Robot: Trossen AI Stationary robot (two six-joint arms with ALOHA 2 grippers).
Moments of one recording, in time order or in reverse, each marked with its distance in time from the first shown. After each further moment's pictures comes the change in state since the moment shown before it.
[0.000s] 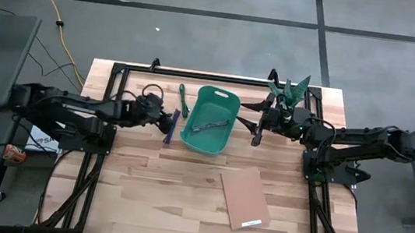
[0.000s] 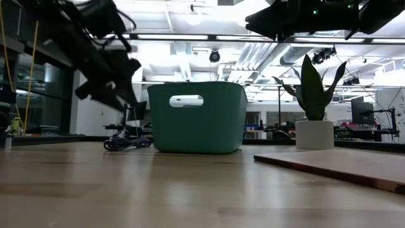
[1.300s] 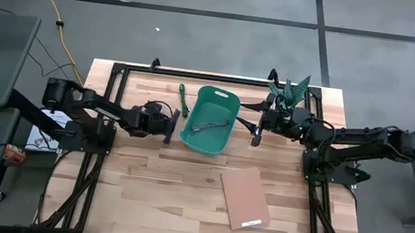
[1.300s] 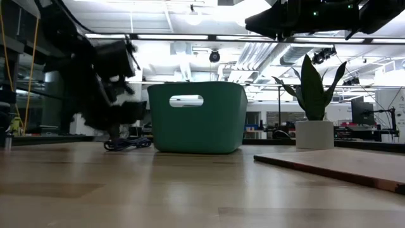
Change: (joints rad) left arm -0.055 0.372 -0.002 0.001 -0.279 -0.389; right arm -0.003 0.000 0.001 -0.013 0.001 -0.064
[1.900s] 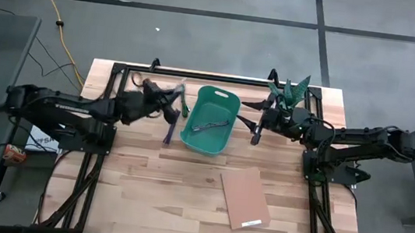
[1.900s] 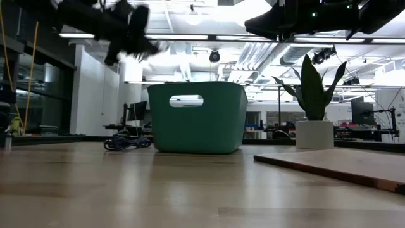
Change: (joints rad) left arm 0.047 -0.483 0.001 0.610 0.241 0.840; right arm 0.000 0.000 0.000 -0.006 0.041 0.010
